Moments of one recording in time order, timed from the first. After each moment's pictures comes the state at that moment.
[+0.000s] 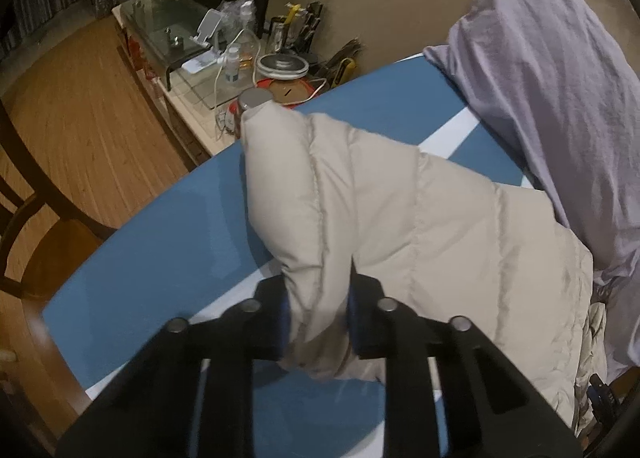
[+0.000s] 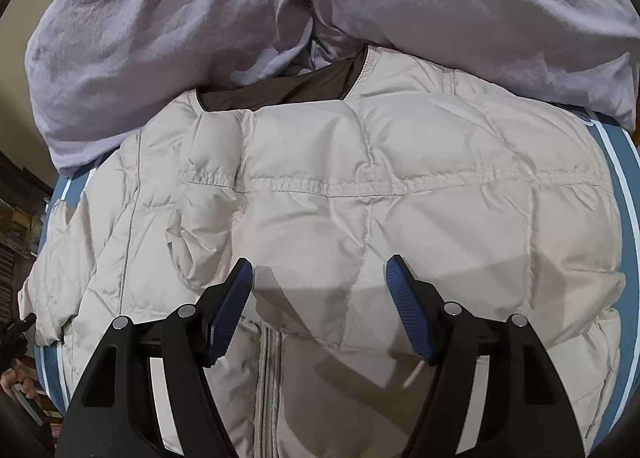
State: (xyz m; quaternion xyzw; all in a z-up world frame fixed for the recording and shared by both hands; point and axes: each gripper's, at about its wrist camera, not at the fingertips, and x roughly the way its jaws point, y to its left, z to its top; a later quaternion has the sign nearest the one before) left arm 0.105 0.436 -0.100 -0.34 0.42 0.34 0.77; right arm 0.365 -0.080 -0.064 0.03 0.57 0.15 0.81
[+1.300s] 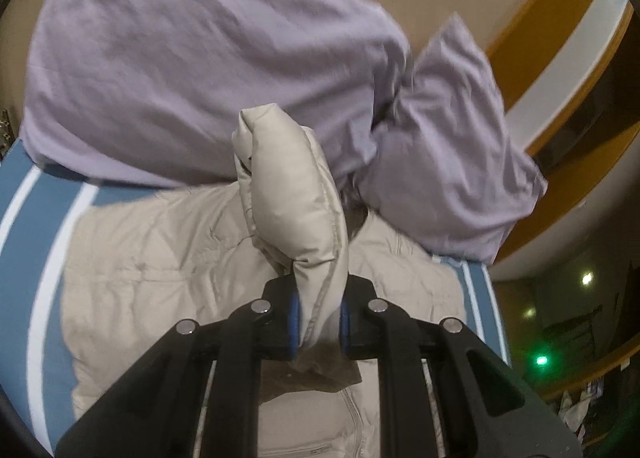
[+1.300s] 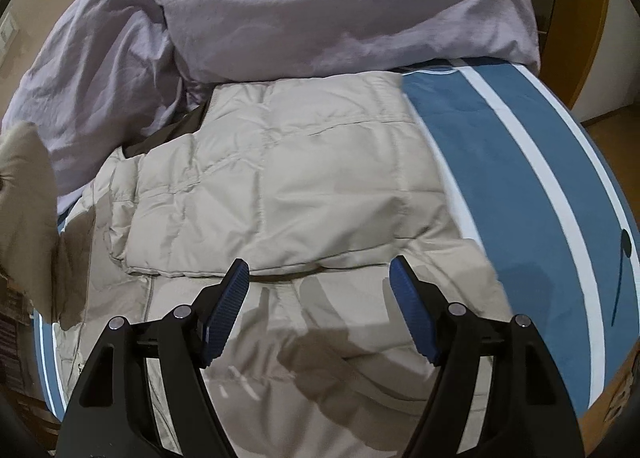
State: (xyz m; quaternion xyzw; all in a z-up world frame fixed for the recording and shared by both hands) left arm 0.340 0.122 0.028 -0.23 0.40 -0.04 0.89; right arm 0.322 -0.236 -0.041 0.10 0.54 0.05 0.83
